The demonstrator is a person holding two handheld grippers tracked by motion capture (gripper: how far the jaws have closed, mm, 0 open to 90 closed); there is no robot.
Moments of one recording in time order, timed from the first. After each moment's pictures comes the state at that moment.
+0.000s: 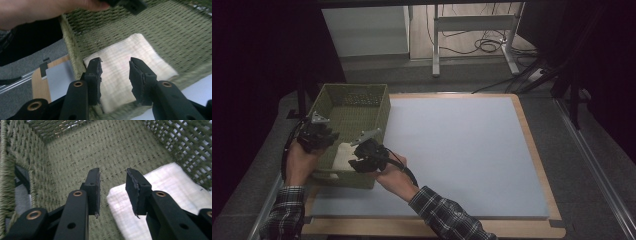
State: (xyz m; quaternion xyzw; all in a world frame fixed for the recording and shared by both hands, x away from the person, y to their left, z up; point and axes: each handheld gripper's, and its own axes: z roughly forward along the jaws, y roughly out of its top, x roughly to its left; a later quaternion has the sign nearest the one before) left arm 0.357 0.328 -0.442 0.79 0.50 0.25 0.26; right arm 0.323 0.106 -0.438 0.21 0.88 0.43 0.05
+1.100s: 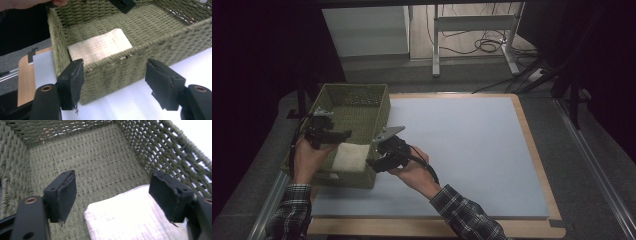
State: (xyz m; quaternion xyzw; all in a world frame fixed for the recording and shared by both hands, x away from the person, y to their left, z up) left arm 0.368 0.309 -0.432 0.76 0.53 0.22 0.31; right arm 0.335 0.051 -0.434 0.19 0.88 0.44 0.09
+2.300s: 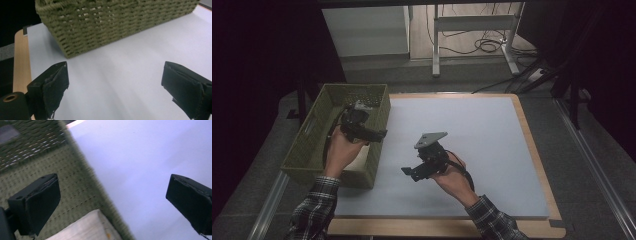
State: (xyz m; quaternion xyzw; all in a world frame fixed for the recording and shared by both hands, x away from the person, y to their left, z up) left arm 0.383 0.202 -0.408 0.81 0.46 0.19 0.31; right arm 0.340 -0.050 -0.454 0.20 0.88 0.43 0.08
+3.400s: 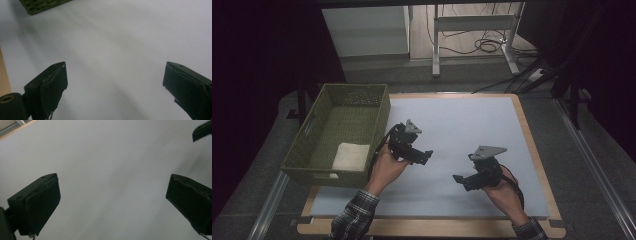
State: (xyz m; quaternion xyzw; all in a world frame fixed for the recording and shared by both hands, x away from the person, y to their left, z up) left arm 0.353 0.083 -0.448 0.85 0.36 0.15 0.36; right arm 0.324 -0.196 -0.480 0.27 0.86 0.40 0.13
